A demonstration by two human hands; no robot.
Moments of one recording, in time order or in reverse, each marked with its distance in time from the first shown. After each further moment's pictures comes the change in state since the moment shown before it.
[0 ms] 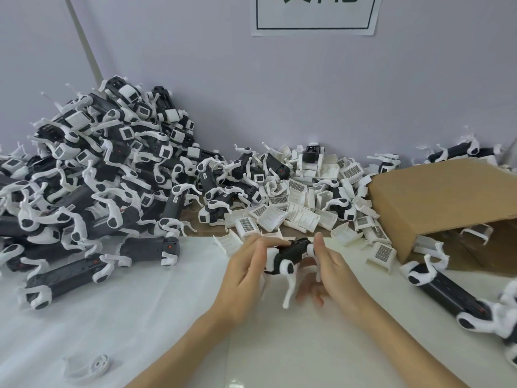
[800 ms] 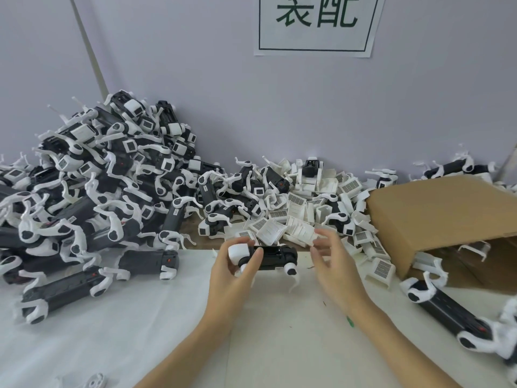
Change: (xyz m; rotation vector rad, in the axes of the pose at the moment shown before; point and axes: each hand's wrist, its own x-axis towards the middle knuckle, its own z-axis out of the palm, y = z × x) left_hand 0.013 -0.012 -0.004 -0.253 0.297 -0.271; right_hand 0.039 0.014 -0.019 -0.379 0.329 -0.300
